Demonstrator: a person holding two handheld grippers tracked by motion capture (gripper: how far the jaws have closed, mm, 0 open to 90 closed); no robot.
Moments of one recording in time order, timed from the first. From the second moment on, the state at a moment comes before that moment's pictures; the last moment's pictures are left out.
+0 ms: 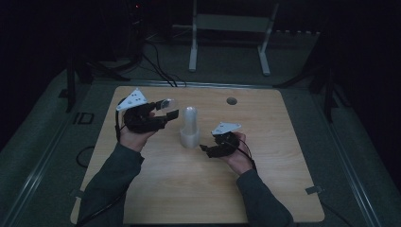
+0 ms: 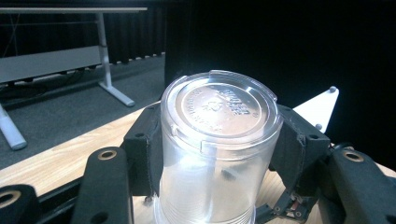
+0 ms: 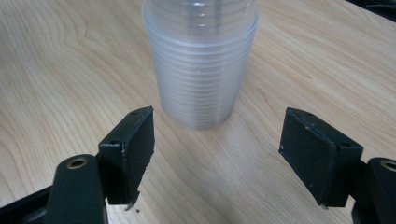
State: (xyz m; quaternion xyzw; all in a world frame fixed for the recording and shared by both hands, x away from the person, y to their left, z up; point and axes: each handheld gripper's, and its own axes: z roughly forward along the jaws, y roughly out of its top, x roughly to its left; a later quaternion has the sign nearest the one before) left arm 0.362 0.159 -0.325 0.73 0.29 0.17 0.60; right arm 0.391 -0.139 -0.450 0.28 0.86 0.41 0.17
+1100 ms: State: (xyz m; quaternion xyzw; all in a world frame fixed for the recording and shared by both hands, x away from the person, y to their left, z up) left arm 0.349 0.170 -0.369 0.72 0.31 0.14 0.61; right arm 0.374 -0.146 -0.428 0.24 0.87 0.39 0.17
